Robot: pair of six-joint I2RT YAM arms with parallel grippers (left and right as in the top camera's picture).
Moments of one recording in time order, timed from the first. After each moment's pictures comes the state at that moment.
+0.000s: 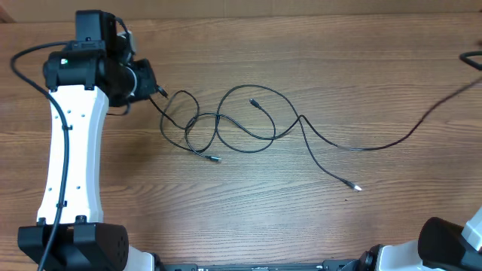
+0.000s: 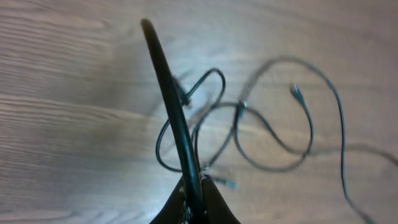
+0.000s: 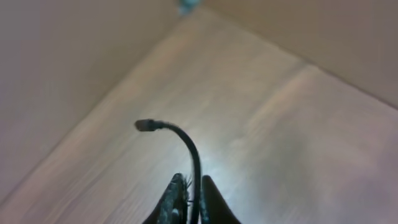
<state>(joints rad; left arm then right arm) 0.03 1.68 1.76 -1.25 0.18 -0.23 -0.36 1.65 2.23 -1.38 0.20 0.45</state>
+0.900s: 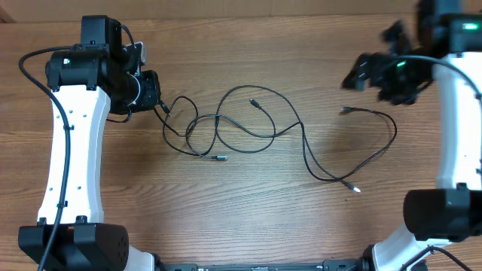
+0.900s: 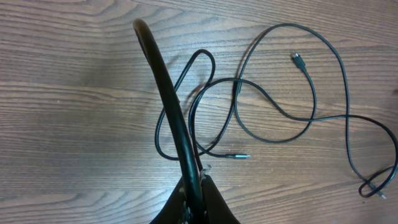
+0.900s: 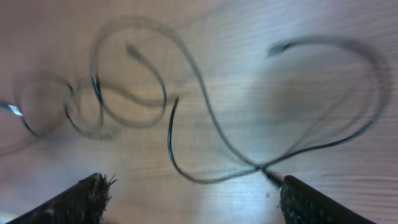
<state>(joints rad) 0.02 1.68 1.76 -1.33 0.21 -0.15 -0.04 1.84 2.03 -1.61 -0.34 0.09</state>
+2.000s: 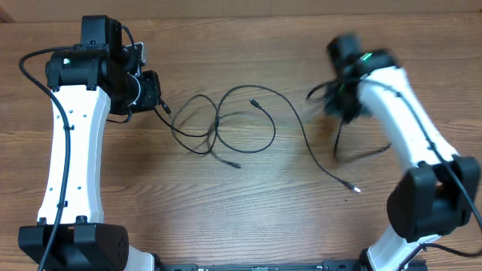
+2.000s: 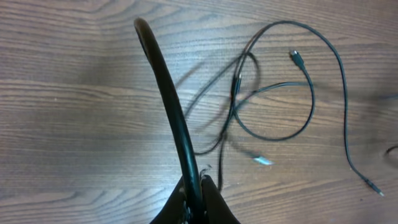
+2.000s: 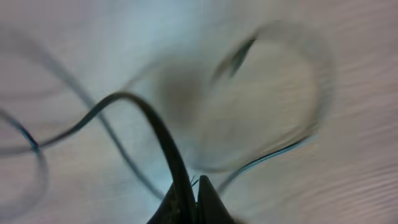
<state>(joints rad) 0.02 1.68 1.76 -1.34 0.22 -0.15 0.17 1.86 1.72 -1.27 0.21 0.40</state>
